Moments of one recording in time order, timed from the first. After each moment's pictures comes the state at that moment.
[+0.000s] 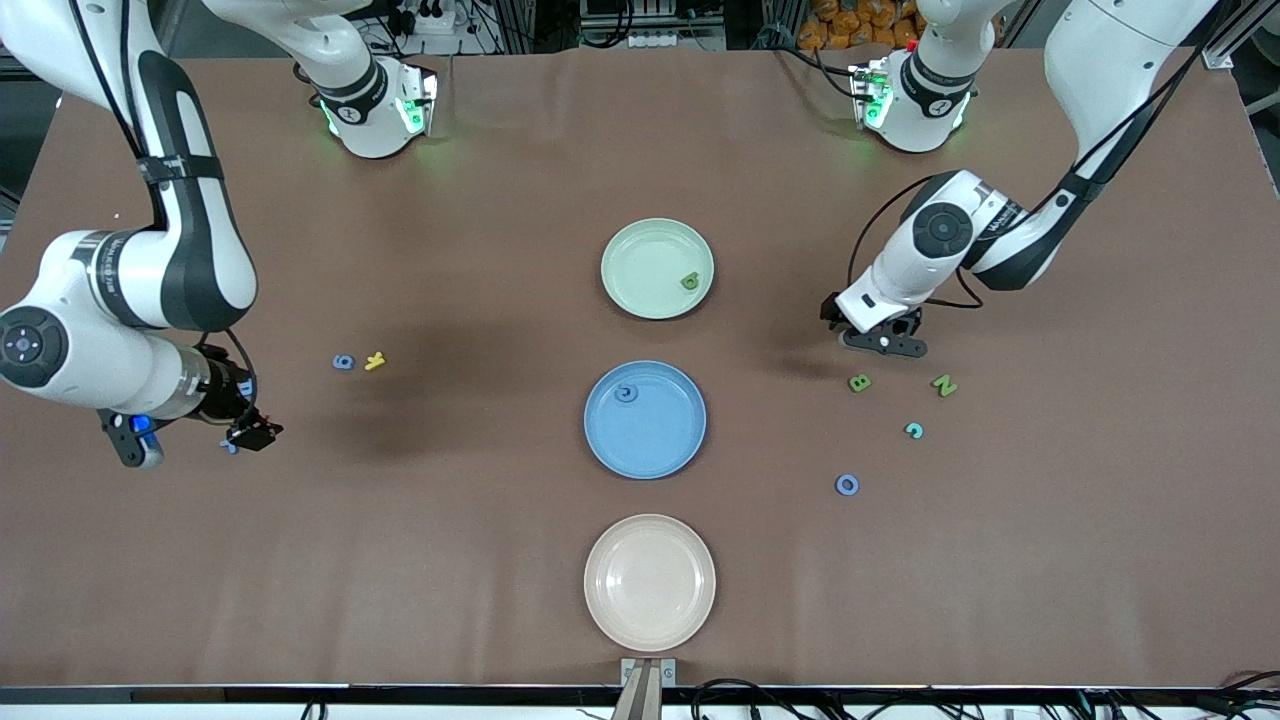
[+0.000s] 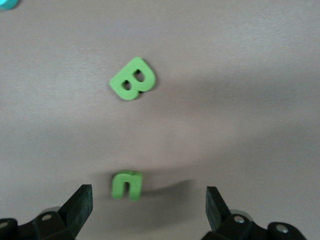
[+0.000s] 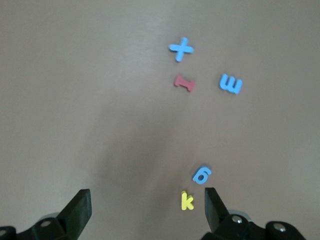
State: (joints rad) left arm 0.48 0.40 -0.77 -2.42 0.57 2.62 -0.55; right arm 0.13 0.37 -0.16 -1.76 0.04 2.01 1.00
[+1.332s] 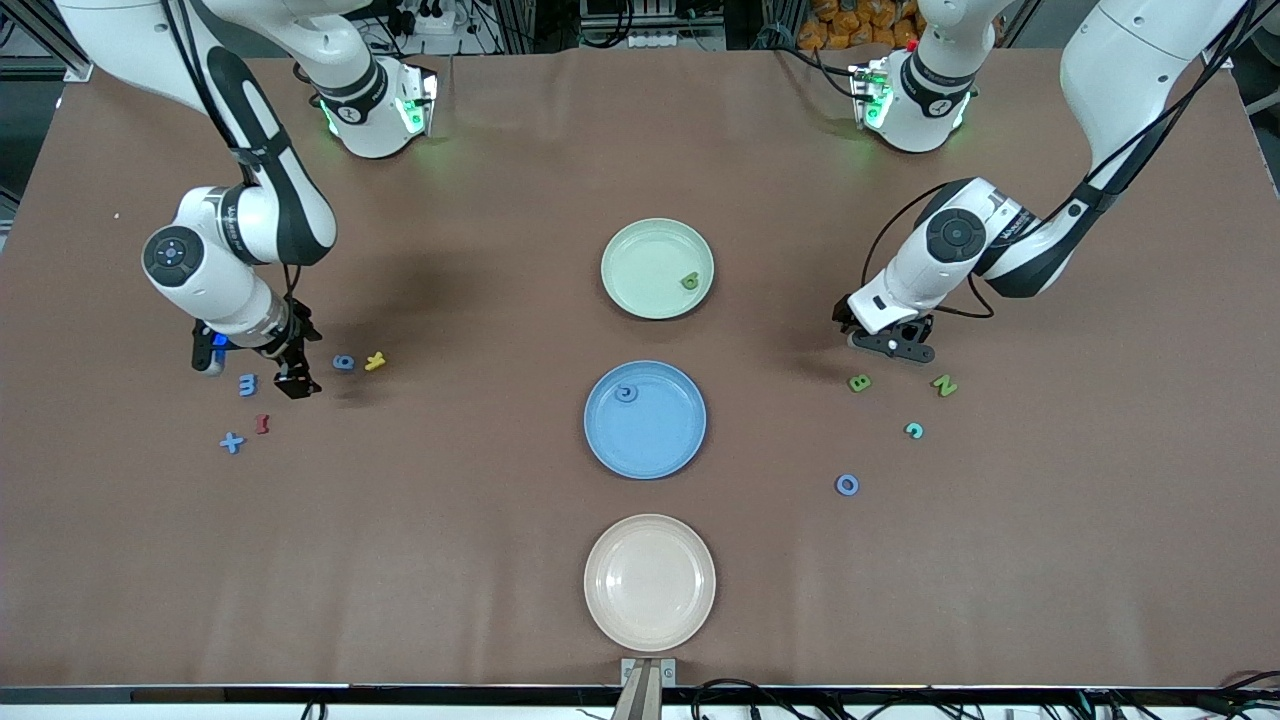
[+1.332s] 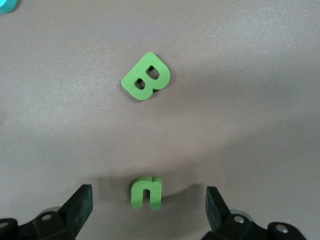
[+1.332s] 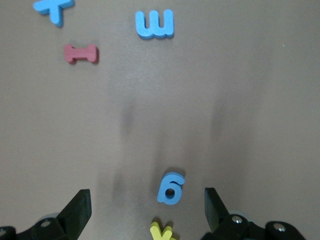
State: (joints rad) left arm 0.54 0.45 -0.77 -2.42 0.68 2.64 -0.51; right arm 0.14 0.24 -0.15 -2.39 0.00 2.66 1.40
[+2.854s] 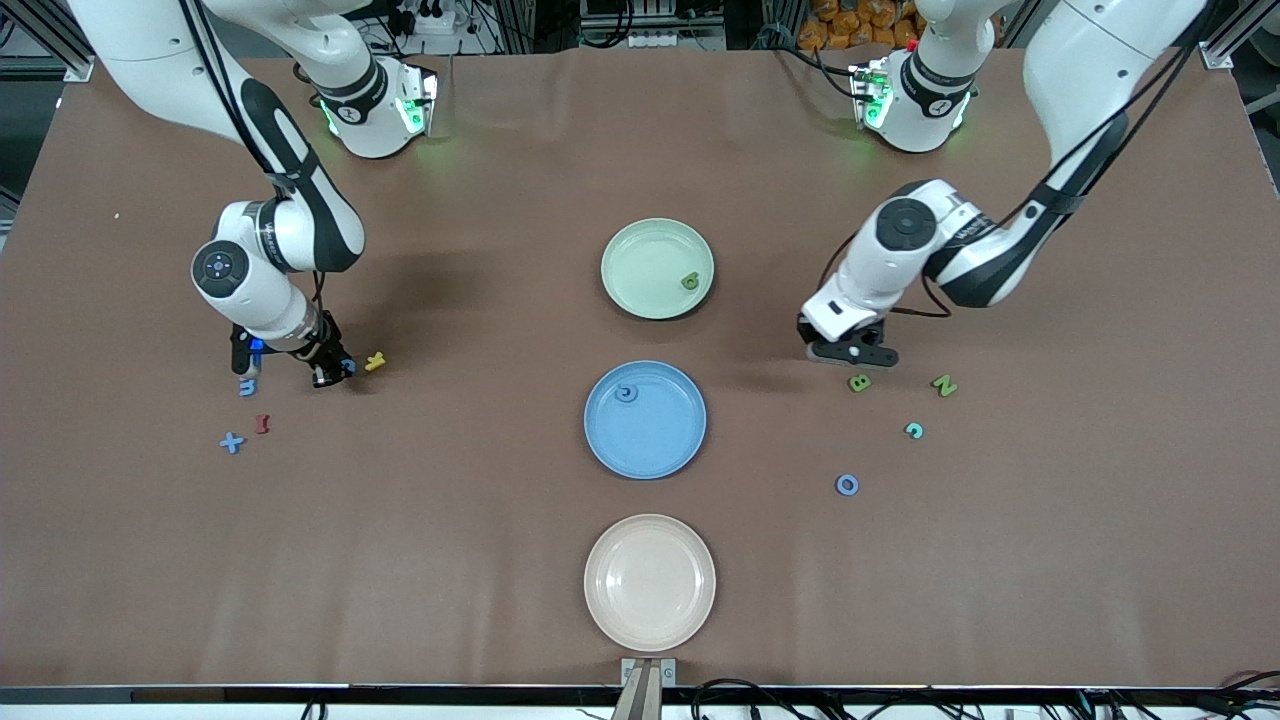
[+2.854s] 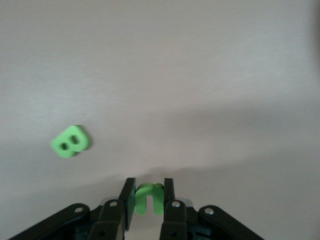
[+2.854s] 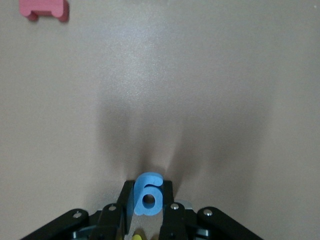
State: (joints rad) left arm 0.37 0.46 -0.79 -2.29 0.68 2.62 -0.78; right arm 0.14 0.35 -0.12 -2.41 0.00 2.77 1.40
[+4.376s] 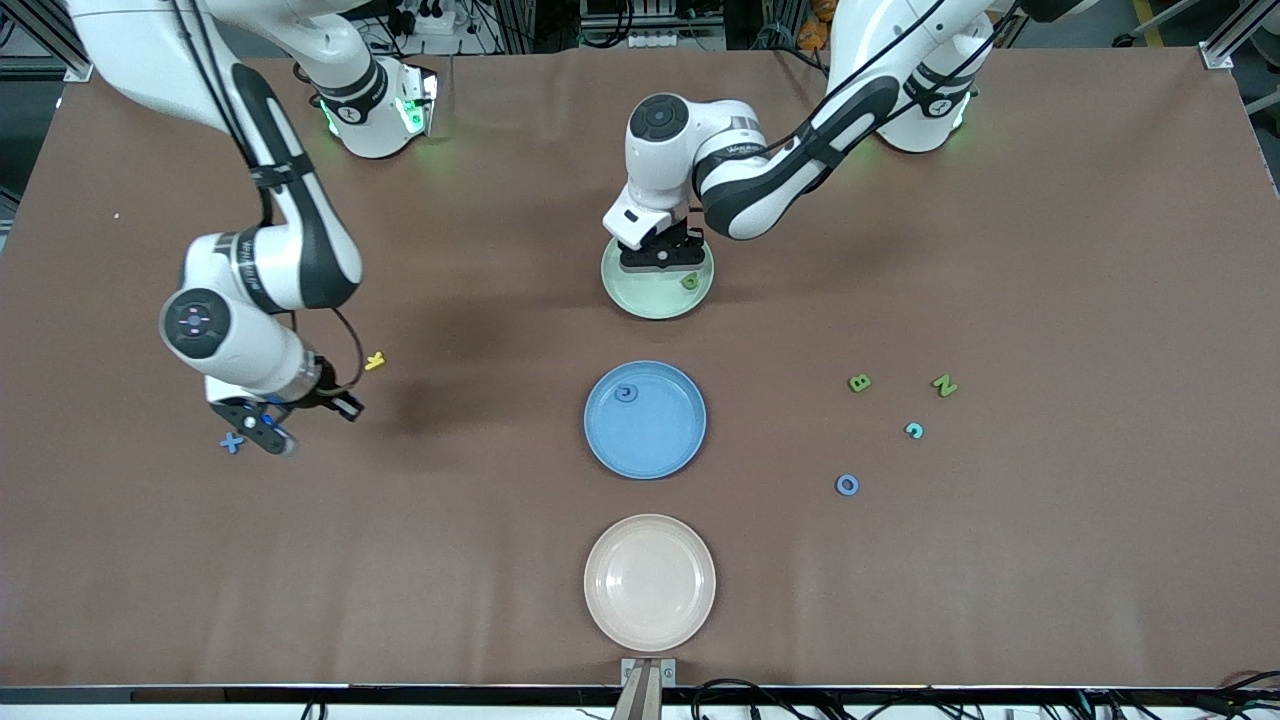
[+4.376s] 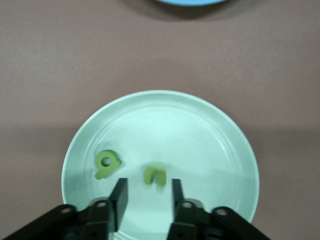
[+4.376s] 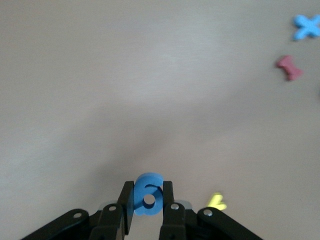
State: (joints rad) left arm -0.26 0.59 -0.77 -1.99 0.60 2.35 -1.41; right arm 0.22 0.38 -0.07 -1.95 0.00 2.31 0.73
